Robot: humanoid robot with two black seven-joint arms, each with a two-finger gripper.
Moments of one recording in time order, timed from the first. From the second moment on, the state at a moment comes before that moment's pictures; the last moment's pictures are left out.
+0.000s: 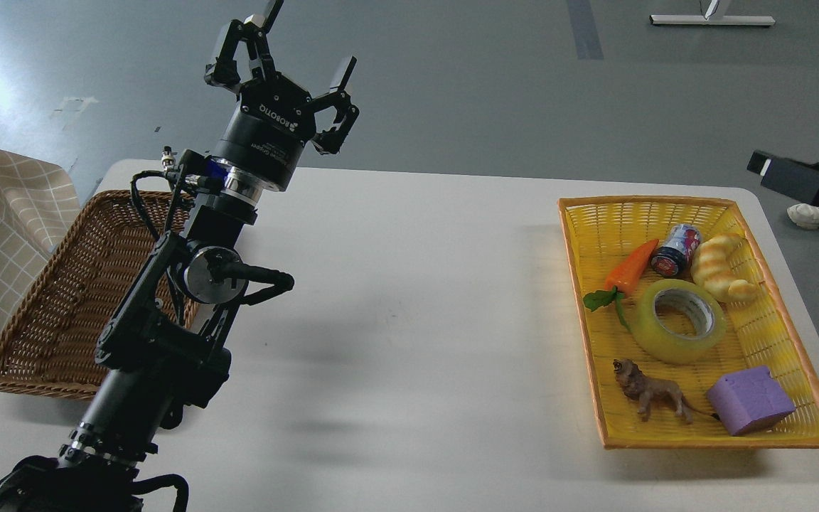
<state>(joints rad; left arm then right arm) -0.46 -0.03 -1.39 -1.26 0.60 -0.34 -0.21 0.34 -0.97 1.18 1.57 -1.74 0.48 -0.11</state>
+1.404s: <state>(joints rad) -0.44 0.02 -1.39 -1.25 0.60 -0.33 -0.20 0.29 -0.78 1.04 1.46 -1.94 0.49 -0.11</state>
